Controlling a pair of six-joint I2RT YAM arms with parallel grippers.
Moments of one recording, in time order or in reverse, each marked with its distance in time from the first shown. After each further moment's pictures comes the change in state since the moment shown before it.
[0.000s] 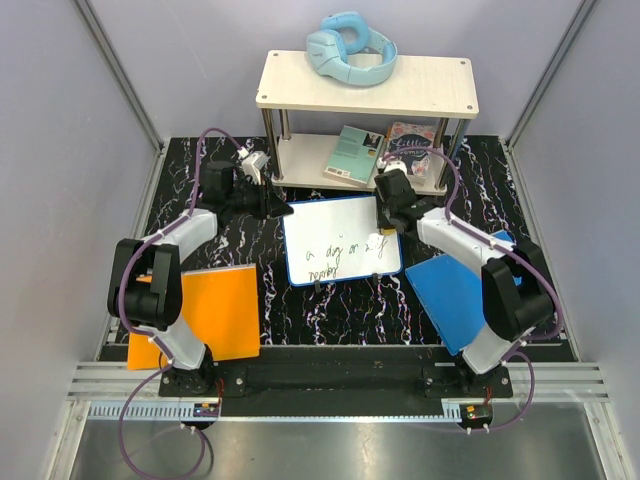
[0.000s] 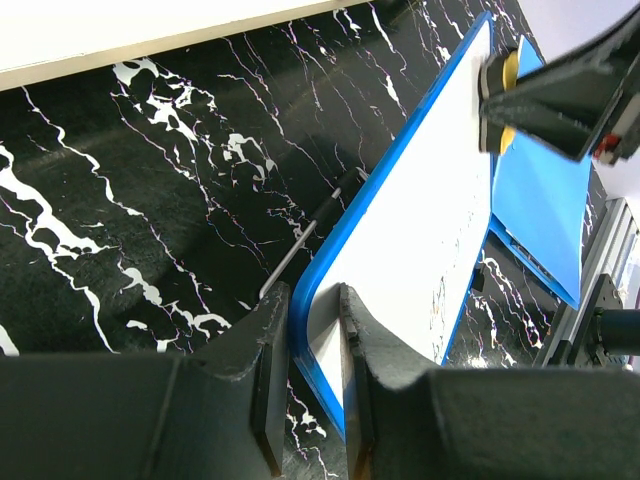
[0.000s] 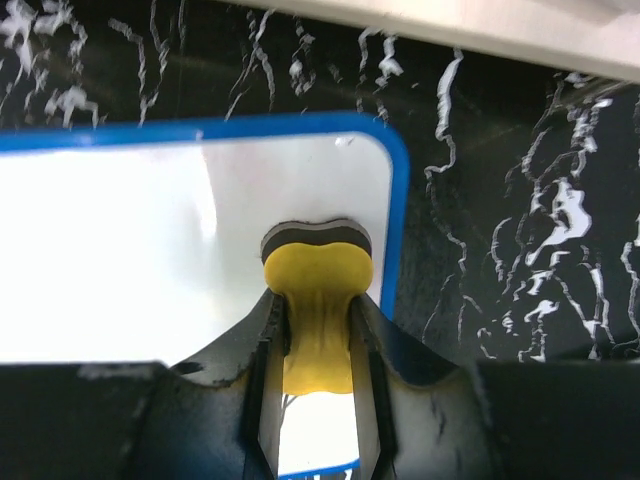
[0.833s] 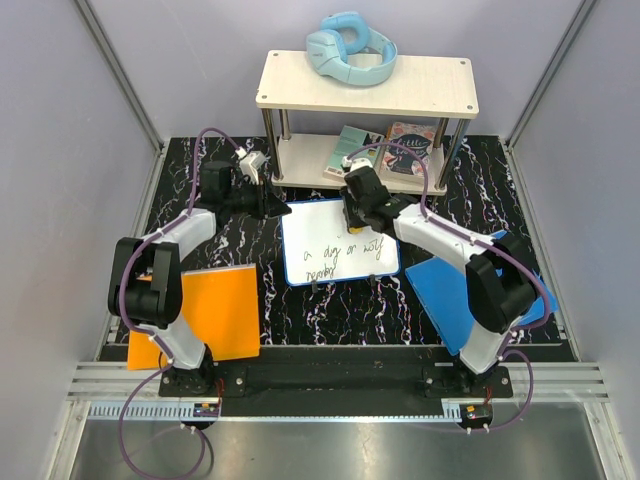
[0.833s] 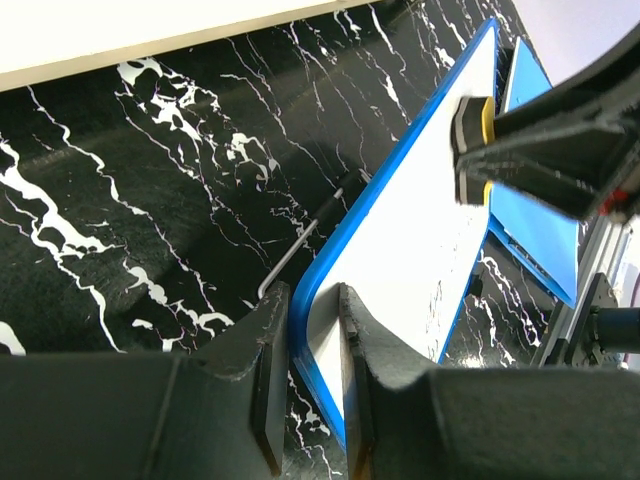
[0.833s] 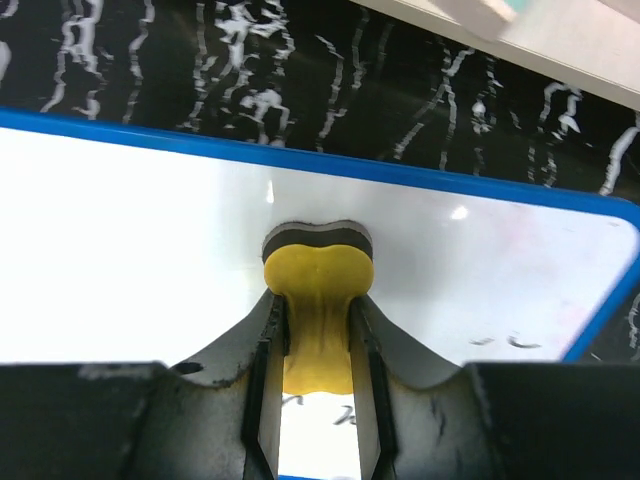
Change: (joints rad) left arm 0.016 0.012 0.000 0.014 0.026 -0.003; right arm 0.118 0.076 0.120 -0.006 -0.110 -0.001
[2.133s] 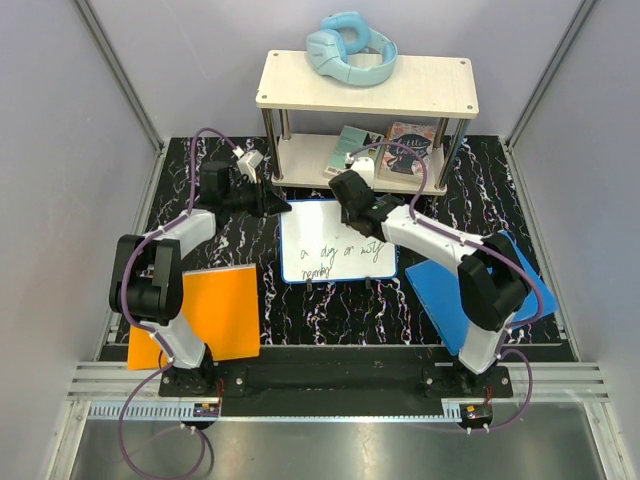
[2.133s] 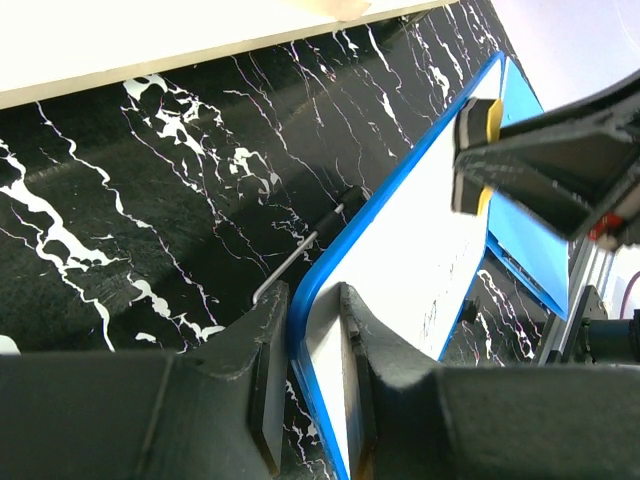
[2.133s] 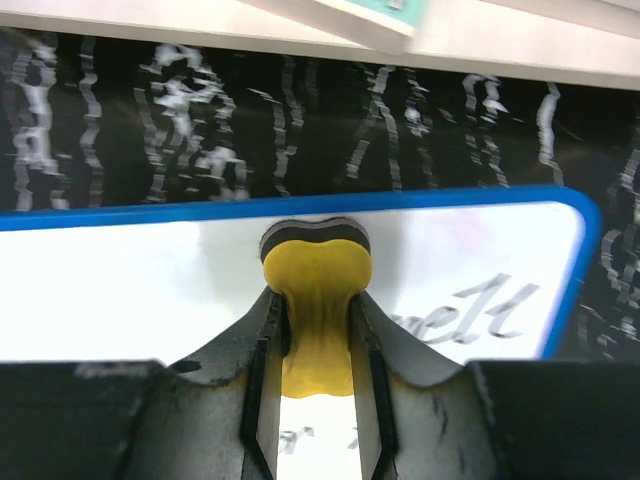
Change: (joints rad) left arm 0.016 0.019 -0.012 0.077 0.018 -0.045; right arm 0.102 0.057 0.076 -0.020 0.305 0.213
